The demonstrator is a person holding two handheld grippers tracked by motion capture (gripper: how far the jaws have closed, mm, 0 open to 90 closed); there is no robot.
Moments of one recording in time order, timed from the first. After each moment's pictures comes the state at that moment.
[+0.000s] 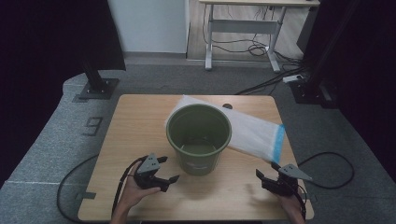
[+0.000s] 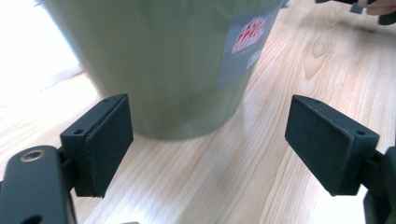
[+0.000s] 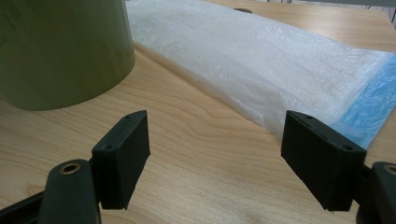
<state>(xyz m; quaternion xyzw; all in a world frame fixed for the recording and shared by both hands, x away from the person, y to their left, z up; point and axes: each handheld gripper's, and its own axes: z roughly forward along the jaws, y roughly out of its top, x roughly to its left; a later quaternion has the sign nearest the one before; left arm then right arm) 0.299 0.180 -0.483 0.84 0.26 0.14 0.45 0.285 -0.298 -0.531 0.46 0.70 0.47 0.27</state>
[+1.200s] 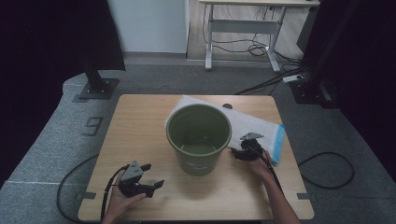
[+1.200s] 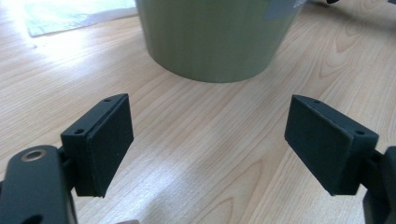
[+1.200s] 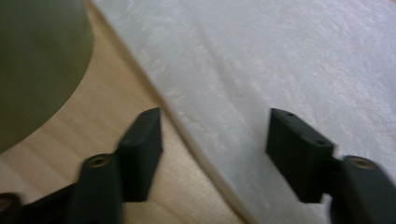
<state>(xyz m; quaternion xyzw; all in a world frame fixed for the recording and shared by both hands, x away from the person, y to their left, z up) 0.285 0.226 -0.510 0.82 0.33 0.14 0.45 0.427 -0.218 -0.547 0.44 0.80 0.34 0.22</state>
